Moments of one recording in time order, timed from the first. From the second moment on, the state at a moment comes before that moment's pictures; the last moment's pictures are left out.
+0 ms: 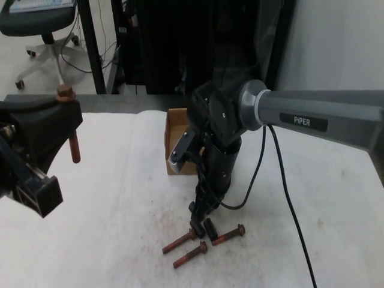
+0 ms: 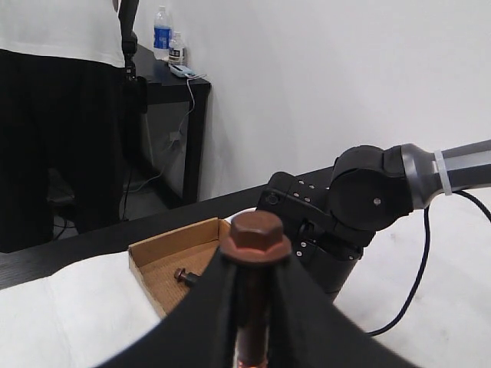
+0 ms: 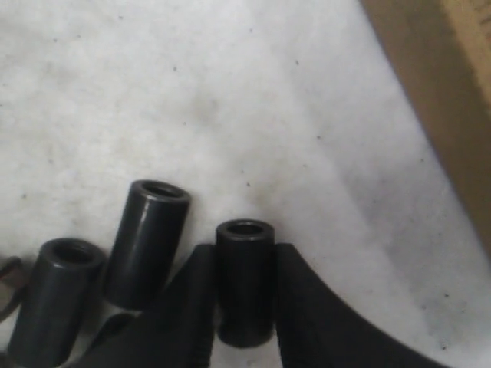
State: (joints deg) left arm -12.3 28.4 -29.9 14.1 24.8 -2.6; right arm 34.8 120.8 -88.8 52.0 0.0 -24.6
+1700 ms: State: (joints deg) left arm -12.2 64.8 -29.9 -61.8 53.1 -45.7; right arm 32.3 89.6 -53.9 0.0 -41.0 -9.6
